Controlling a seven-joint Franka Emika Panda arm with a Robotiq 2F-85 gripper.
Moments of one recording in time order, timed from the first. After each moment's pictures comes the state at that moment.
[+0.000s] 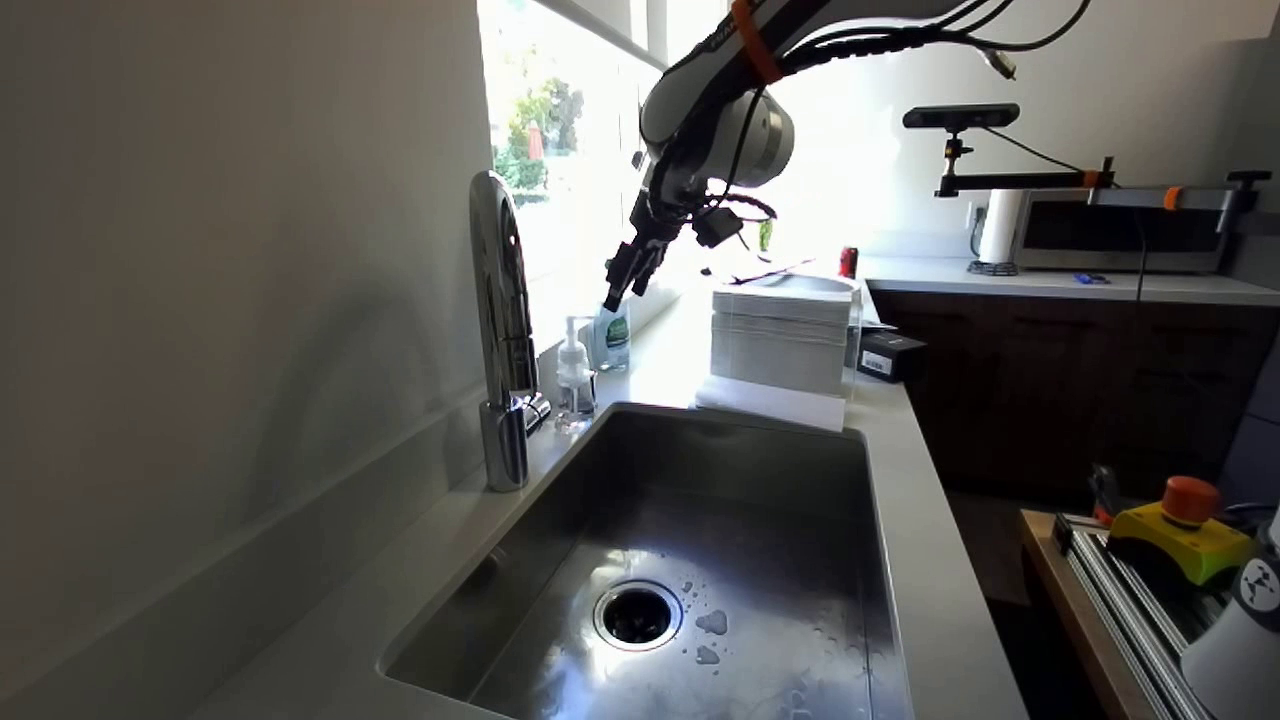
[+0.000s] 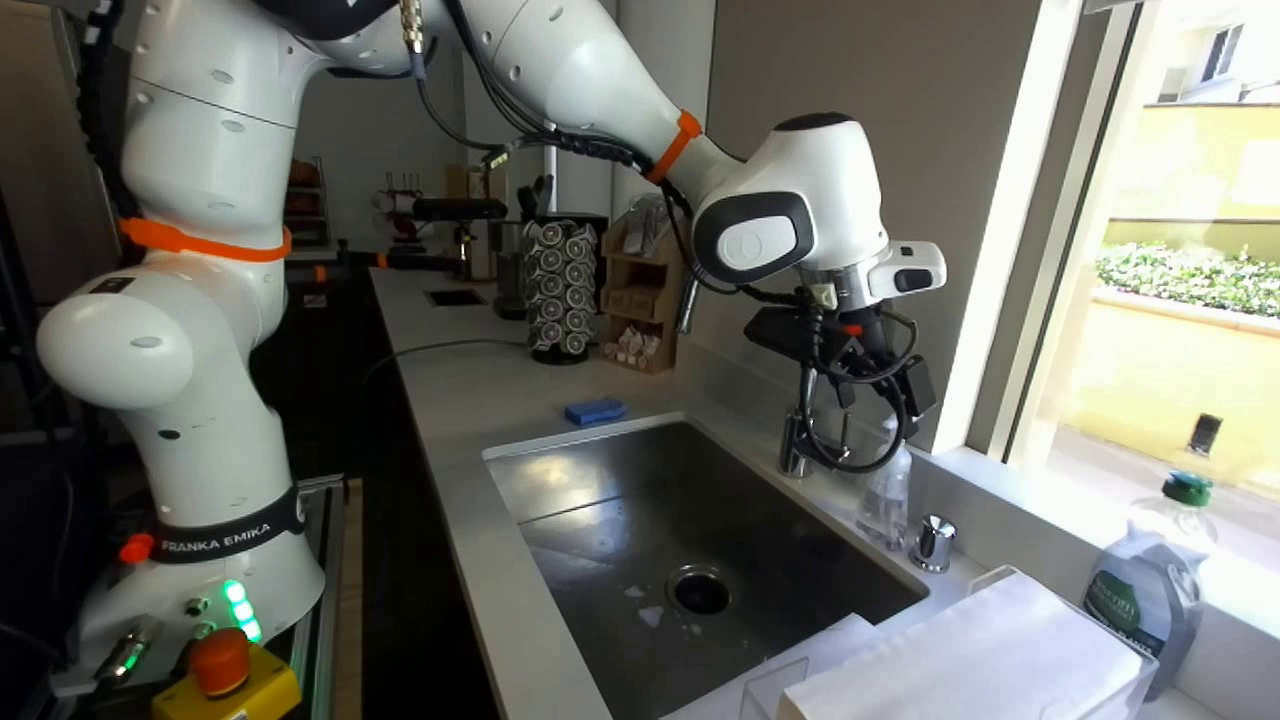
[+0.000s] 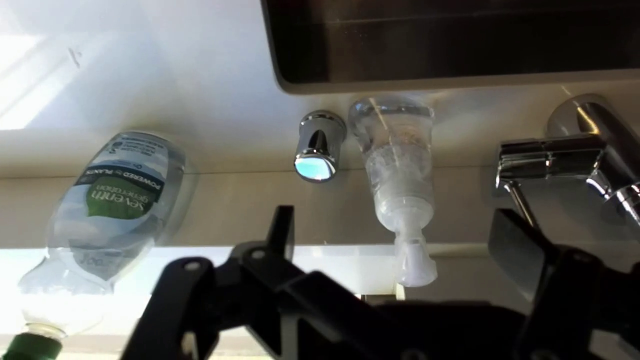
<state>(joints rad) -0.19 0.27 -0.18 -1.96 0.29 2.66 -0.57</state>
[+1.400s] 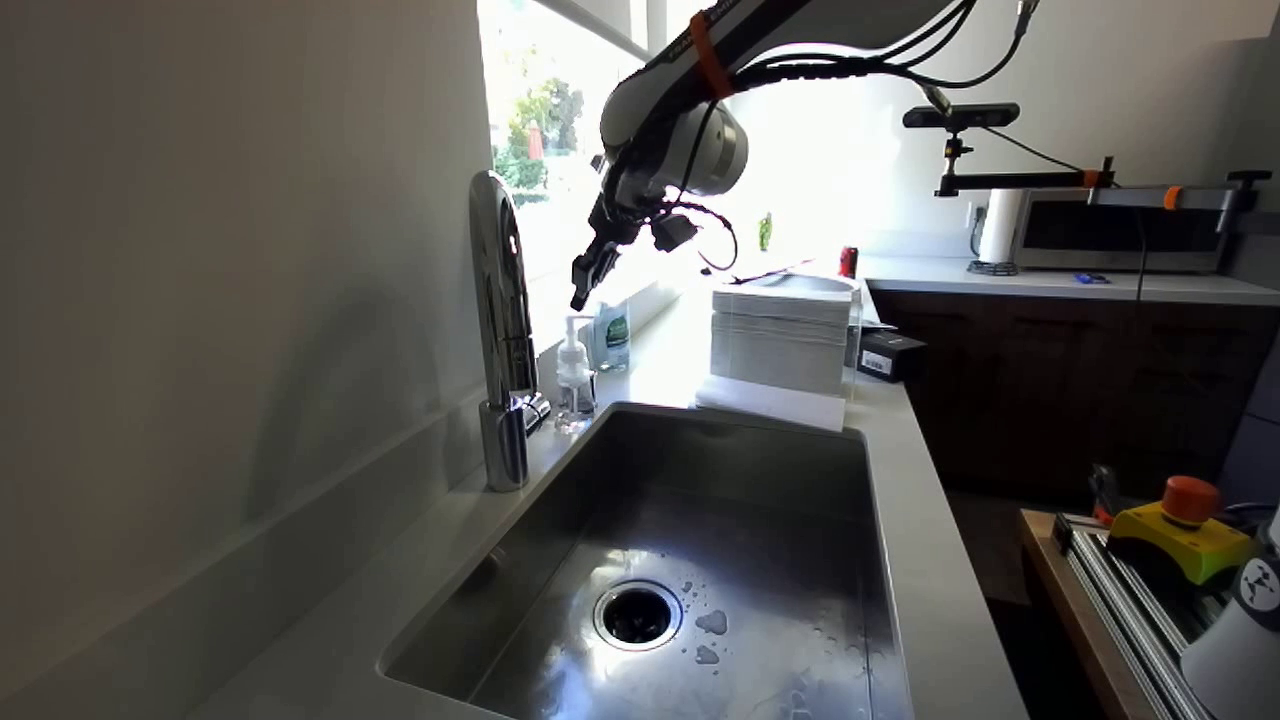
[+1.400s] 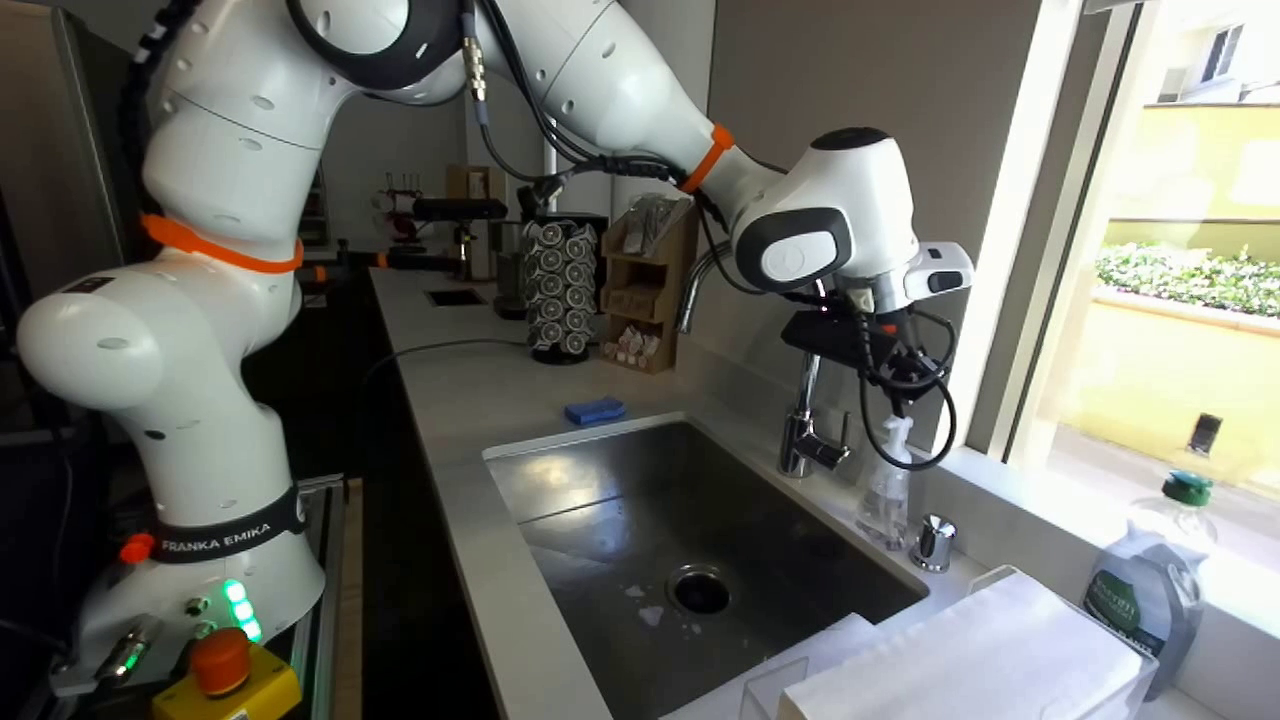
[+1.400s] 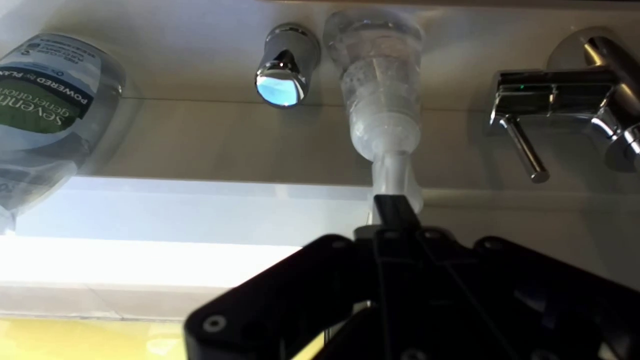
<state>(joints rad) -0.34 0.41 0.02 -1.77 0.29 2.66 -0.63</state>
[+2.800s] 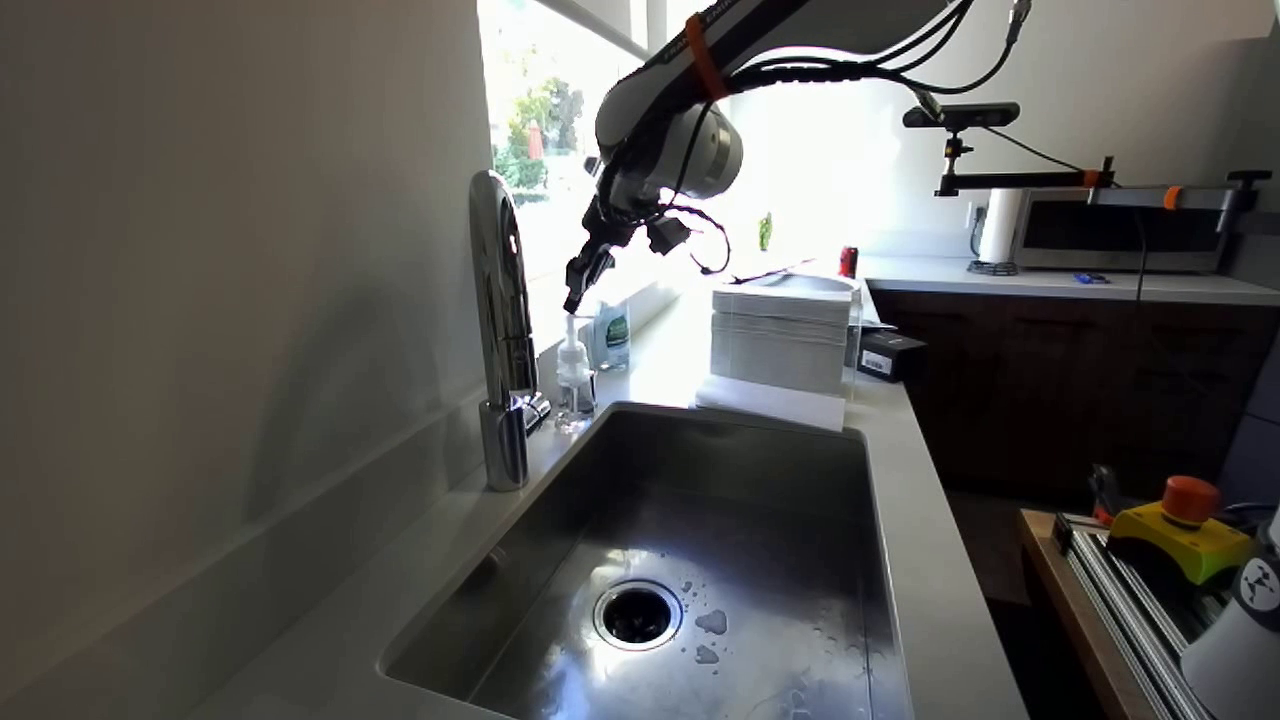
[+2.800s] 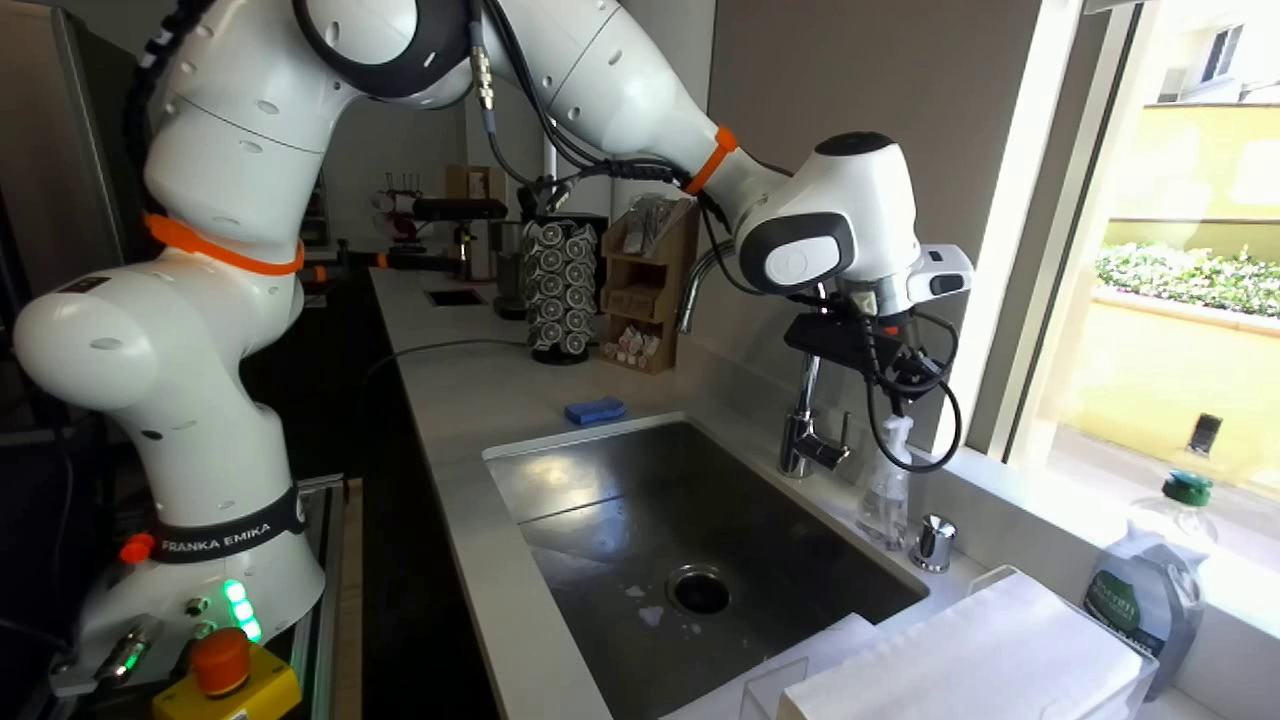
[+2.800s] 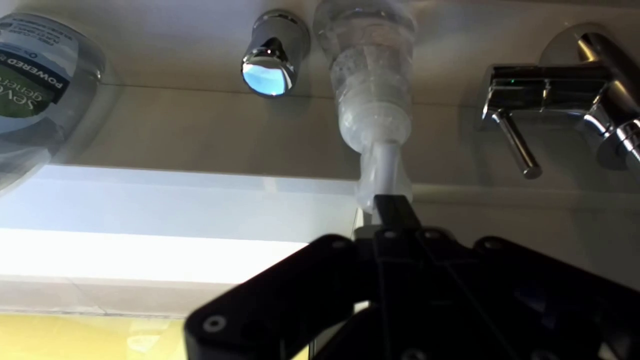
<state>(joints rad) -0.37 0.43 0.06 -1.75 0.29 2.66 -0.66</state>
